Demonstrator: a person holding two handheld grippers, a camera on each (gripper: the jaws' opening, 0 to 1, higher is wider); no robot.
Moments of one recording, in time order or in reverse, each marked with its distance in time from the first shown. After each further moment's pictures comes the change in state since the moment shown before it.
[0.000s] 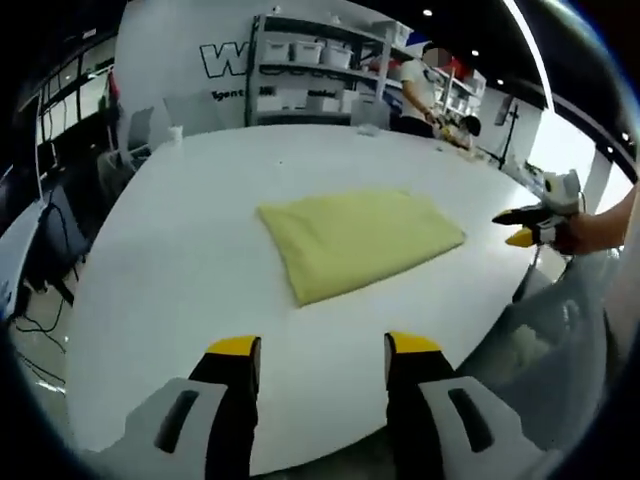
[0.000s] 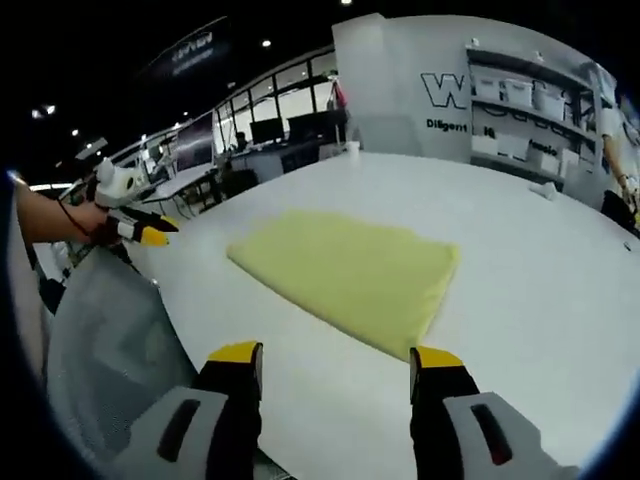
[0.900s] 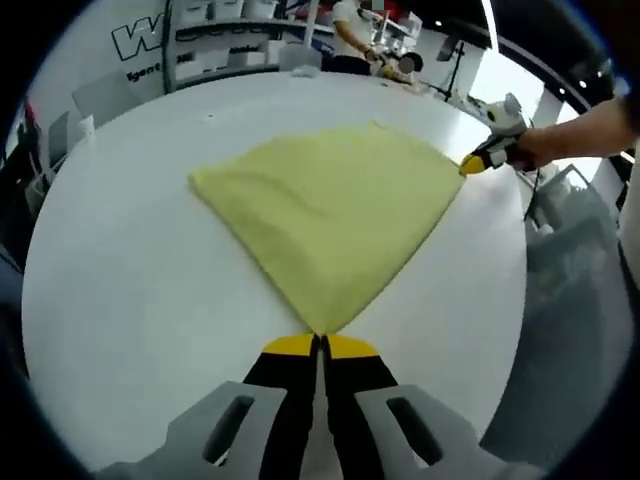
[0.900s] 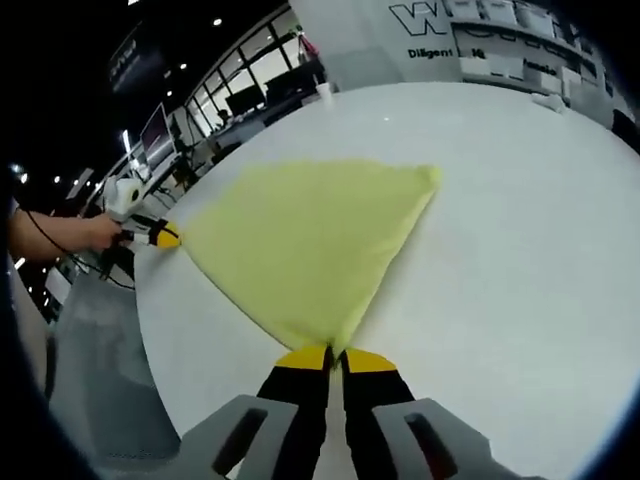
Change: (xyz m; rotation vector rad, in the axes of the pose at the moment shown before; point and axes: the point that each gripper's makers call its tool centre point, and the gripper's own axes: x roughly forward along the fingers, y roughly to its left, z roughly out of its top) left arm 0.130 0.027 -0.017 0.227 0.254 -0.268; right arm 0.078 -0.091 -0.033 0.192 0.246 0.086
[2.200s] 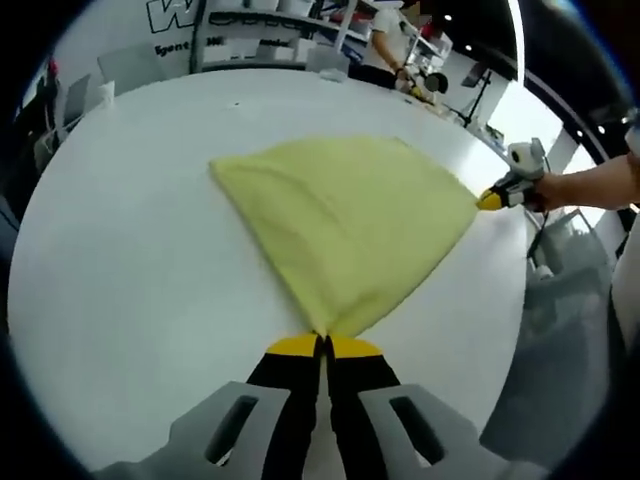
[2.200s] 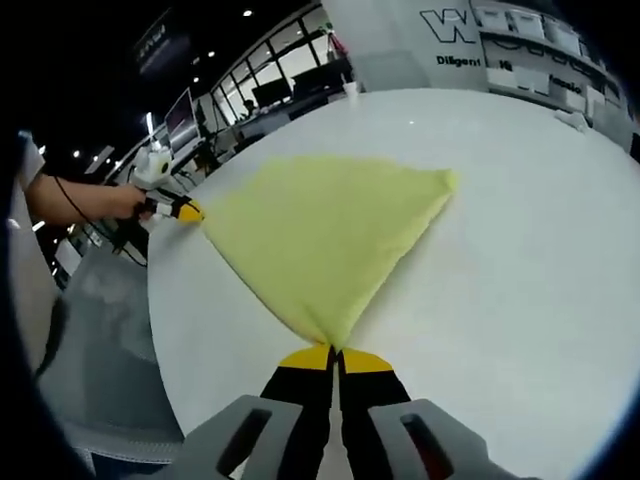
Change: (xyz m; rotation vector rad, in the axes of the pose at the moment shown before) left arm 0.006 0.012 0.008 -0.178 -0.018 -0.016; right arm -0.004 0.001 -0.010 -0.091 0.019 0.069
